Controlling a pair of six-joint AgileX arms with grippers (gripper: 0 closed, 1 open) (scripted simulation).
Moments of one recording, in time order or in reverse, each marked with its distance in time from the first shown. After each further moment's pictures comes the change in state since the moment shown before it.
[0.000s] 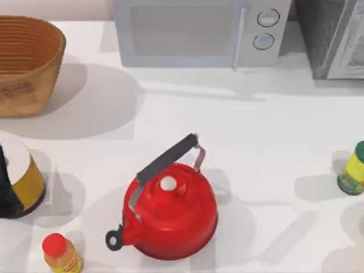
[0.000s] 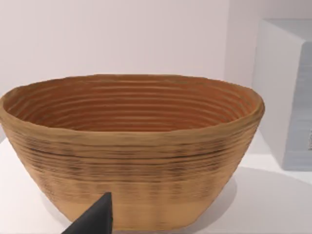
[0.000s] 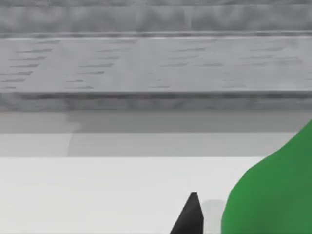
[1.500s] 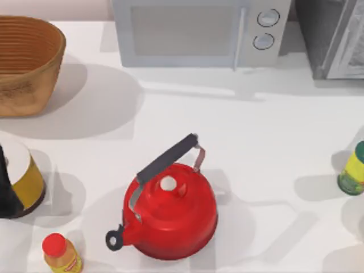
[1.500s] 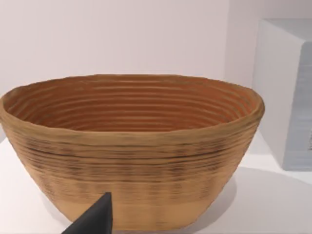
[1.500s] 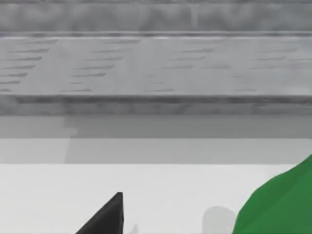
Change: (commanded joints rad) left arm 0.000 0.000 0.000 0.000 0.000 0.000; right arm 0.014 0.056 0.026 0.039 0.017 0.004
